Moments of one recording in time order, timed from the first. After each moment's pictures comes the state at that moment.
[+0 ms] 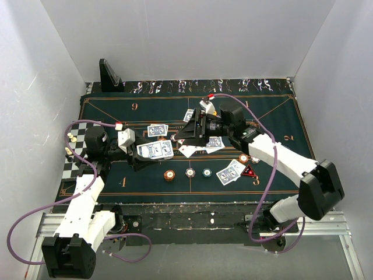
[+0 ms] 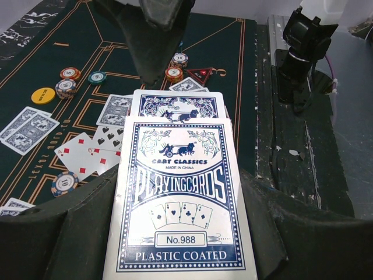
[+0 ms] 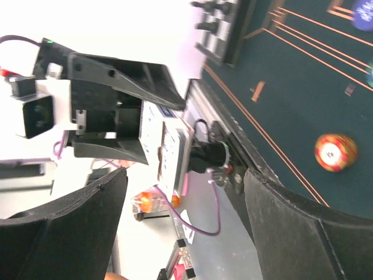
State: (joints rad) left arm -0.03 0.86 0.63 -0.12 1.35 0.33; right arm 0.67 1.39 1.05 -0.05 -0.69 1.03
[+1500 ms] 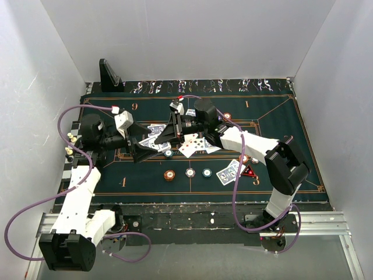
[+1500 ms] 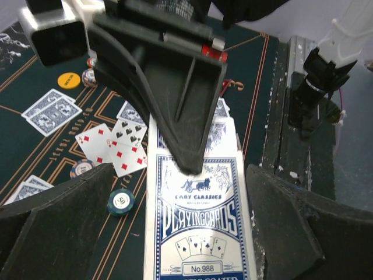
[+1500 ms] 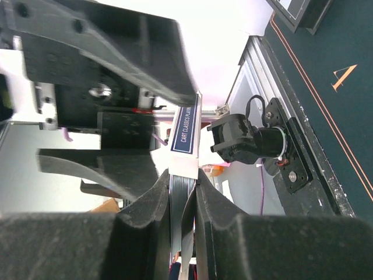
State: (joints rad) left arm -0.02 0.93 0.80 -0.21 1.23 0.21; right arm 0.79 1.75 1.24 0.36 -0.92 1.31
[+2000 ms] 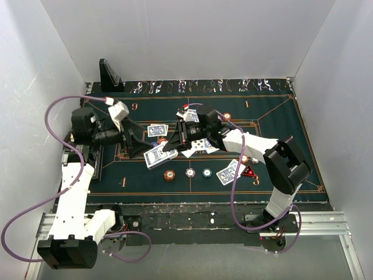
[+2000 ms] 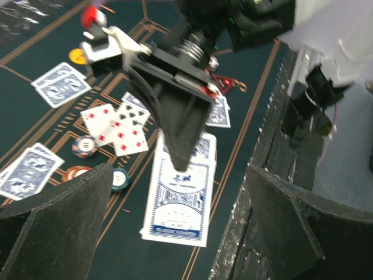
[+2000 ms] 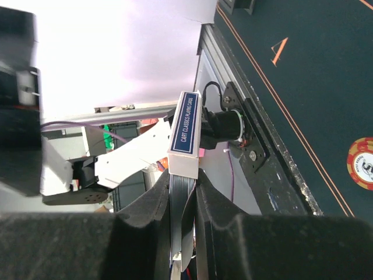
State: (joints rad) left arm -0.01 0.94 1.02 -0.58 1.14 0.26; right arm 0.76 1.75 1.14 0.26 -0.92 1.19
